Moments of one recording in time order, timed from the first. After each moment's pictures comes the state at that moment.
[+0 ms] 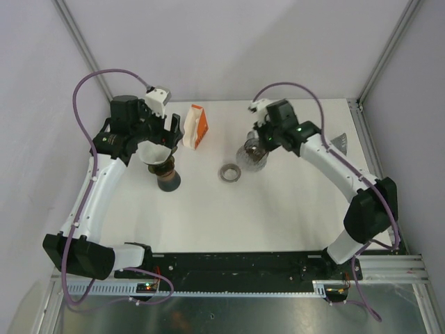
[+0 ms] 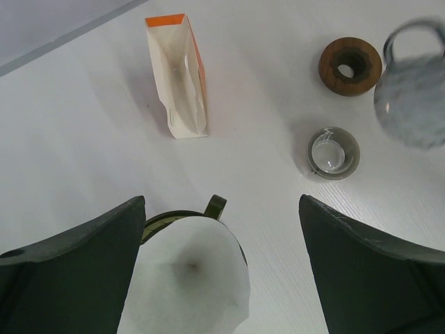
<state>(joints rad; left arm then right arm) -0.17 1.27 1.39 -0.66 0.29 0.19 0.48 1.62 1.49 -0.60 -0.02 -0.06</state>
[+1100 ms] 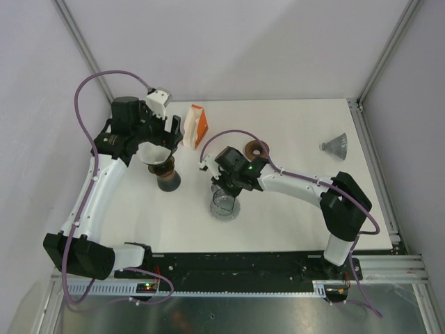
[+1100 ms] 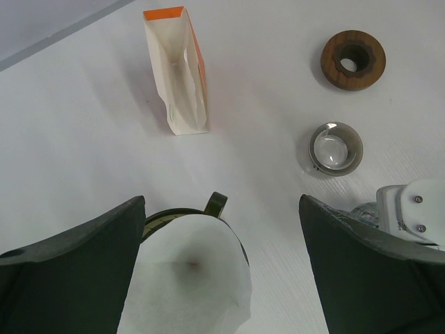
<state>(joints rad) -0.17 1.27 1.37 -0.65 0.29 0.20 0.93 1.76 1.32 -0.52 -0.06 -0.14</state>
